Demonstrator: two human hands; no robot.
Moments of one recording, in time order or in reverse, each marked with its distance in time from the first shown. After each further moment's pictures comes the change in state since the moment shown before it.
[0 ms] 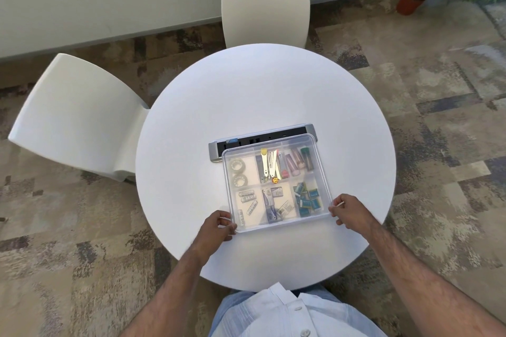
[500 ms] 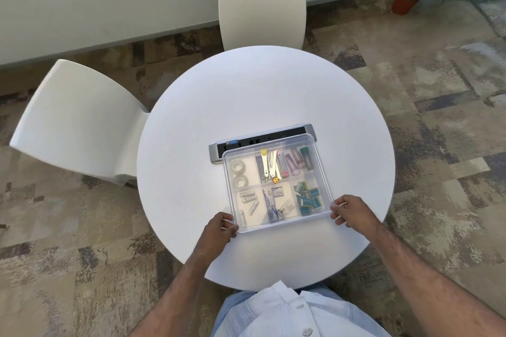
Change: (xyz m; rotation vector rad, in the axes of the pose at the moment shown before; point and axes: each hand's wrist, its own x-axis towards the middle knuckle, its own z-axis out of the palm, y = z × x) left_hand -0.003 -0.003 0.001 0.152 0.024 0.064; right_hand -0.010 0.002 -0.003 0.112 0.002 0.006
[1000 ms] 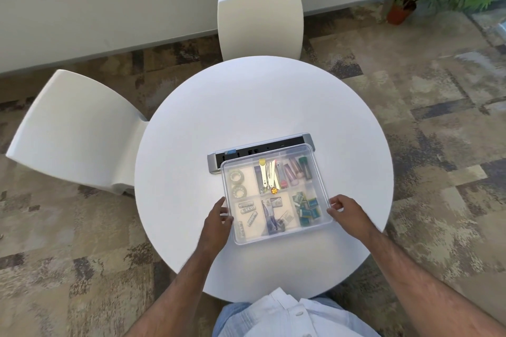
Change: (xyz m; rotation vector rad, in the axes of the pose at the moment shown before) left_hand 0.024 0.037 0.001 0.100 0.135 0.135; right_hand 0.005 -0.017 0.000 -0.149 0.079 -0.187
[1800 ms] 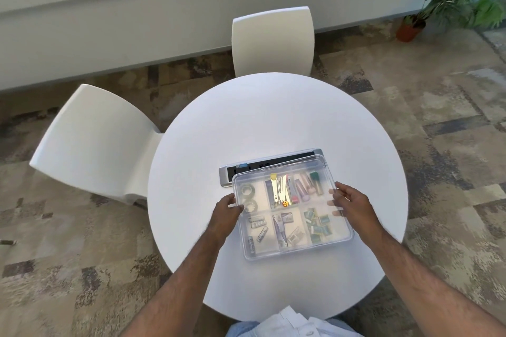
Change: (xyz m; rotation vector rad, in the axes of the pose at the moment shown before) left_hand 0.035 0.051 -0.024 -0.226 -0.009 -0.080; right_hand 0.019 -0.056 -0.002 0.589 0.054 -0.057
